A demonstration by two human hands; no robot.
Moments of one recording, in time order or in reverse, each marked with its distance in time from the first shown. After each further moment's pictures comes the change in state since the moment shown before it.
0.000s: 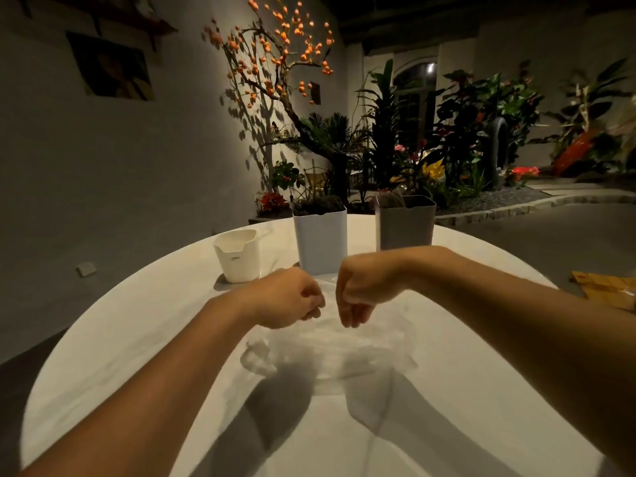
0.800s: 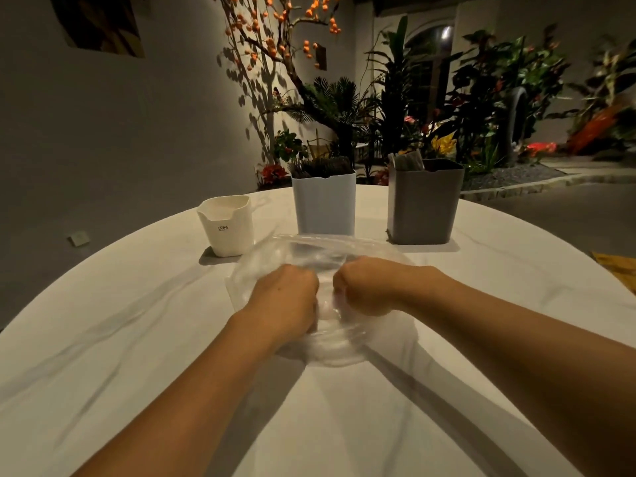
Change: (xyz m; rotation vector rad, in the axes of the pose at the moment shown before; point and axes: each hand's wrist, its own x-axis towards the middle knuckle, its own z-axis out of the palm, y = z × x) left_hand 0.055 -0.042 0.066 0.473 0.311 -0.023; right_hand 0.080 0.045 0.045 -0.559 0.261 0.013
